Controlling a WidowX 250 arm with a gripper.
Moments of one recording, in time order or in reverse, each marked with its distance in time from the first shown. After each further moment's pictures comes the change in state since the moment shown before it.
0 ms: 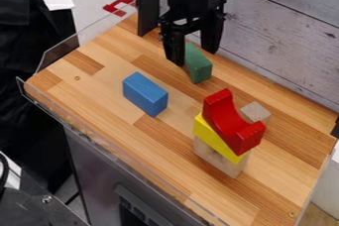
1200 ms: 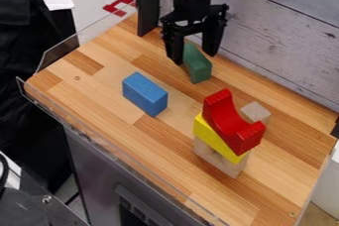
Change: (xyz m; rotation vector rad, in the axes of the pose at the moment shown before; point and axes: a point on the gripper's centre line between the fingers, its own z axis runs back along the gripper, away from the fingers) arm 0.023 -0.014 -0.018 0.055 -0.032 -0.132
